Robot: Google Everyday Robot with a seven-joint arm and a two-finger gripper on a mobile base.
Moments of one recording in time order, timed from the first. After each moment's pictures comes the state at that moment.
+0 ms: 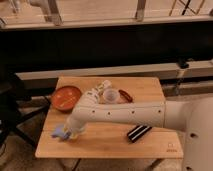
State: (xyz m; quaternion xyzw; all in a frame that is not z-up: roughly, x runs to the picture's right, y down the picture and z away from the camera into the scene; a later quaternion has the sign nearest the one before) arm -0.176 0.214 0.727 -0.17 -0.36 -0.41 0.82
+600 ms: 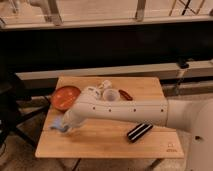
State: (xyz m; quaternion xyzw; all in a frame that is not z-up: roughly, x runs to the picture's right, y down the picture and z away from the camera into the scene) arm -0.187 0.175 0.722 -0.13 -0.35 -0.38 0.84
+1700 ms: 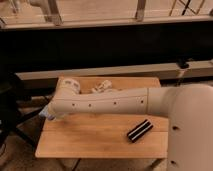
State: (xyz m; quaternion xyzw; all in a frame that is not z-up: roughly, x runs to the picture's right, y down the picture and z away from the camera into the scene) arm -0.257 0.114 0.728 -0.09 -0.30 -0.38 0.87
